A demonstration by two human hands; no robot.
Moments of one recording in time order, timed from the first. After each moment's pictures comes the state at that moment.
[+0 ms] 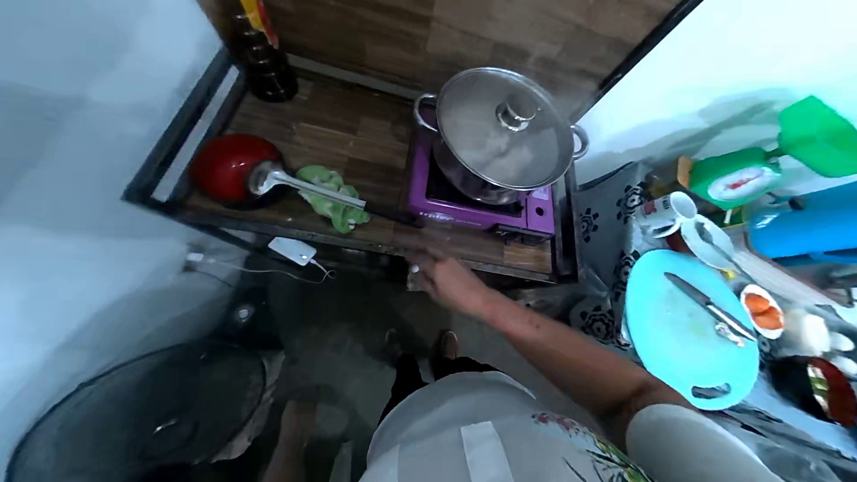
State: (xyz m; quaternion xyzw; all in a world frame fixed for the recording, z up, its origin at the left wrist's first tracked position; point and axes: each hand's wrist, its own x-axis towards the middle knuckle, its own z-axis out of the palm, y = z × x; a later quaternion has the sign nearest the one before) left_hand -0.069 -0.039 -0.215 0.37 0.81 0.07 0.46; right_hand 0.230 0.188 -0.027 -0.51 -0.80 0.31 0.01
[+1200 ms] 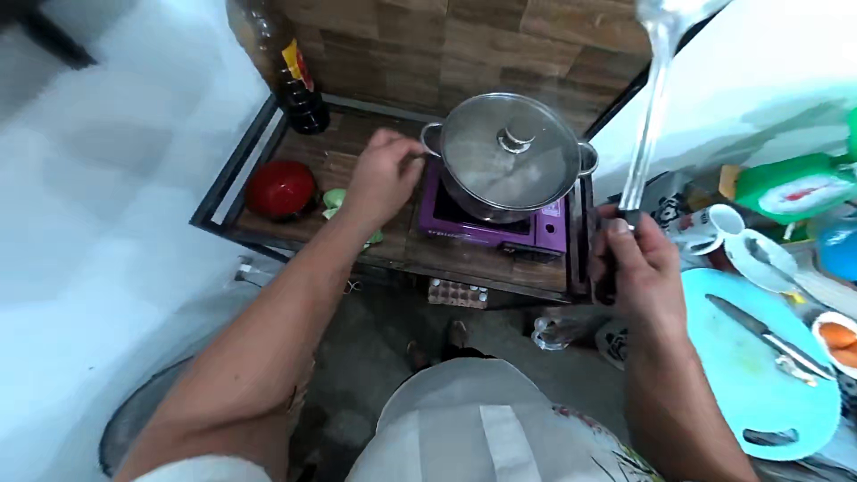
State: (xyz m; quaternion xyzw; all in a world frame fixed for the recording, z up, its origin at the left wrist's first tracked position) left_hand 0.076 0.303 0.089 0.77 0.52 0.29 0.21; right_hand 0.404 0.164 0.080 -0.60 -0.54 0.32 0.49
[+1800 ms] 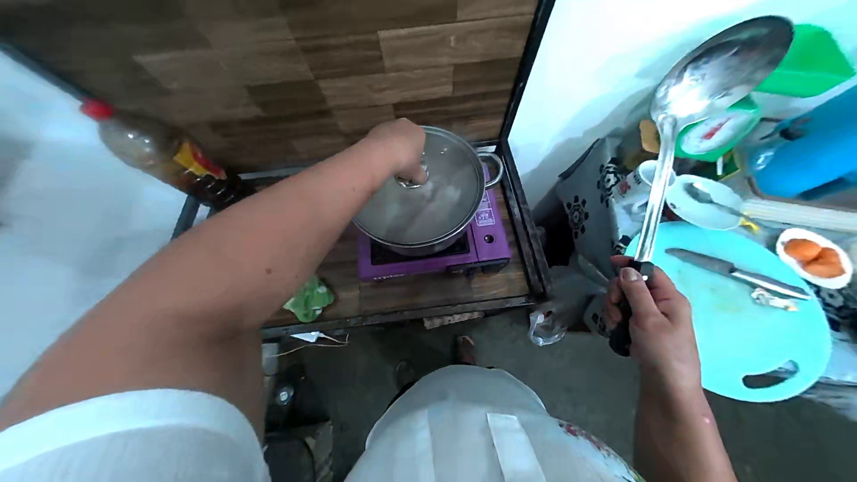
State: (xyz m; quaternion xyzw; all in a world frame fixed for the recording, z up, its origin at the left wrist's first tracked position) left_hand 0.286 0.419 0.153 0.87 0.44 -0.21 0.05; right_hand 0.495 0.087 0.043 -0.68 -0.34 0.27 0.59
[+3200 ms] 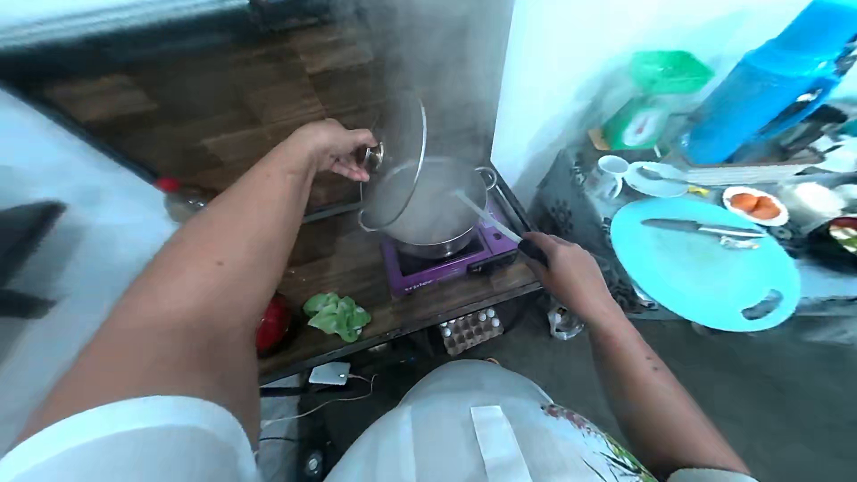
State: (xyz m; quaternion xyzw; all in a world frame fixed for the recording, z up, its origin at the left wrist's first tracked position) left_hand 0.159 0.432 0.227 0.71 0.58 0.08 0.39; right_hand 0.375 0.123 0.090 -0.83 -0.52 0.12 0.17
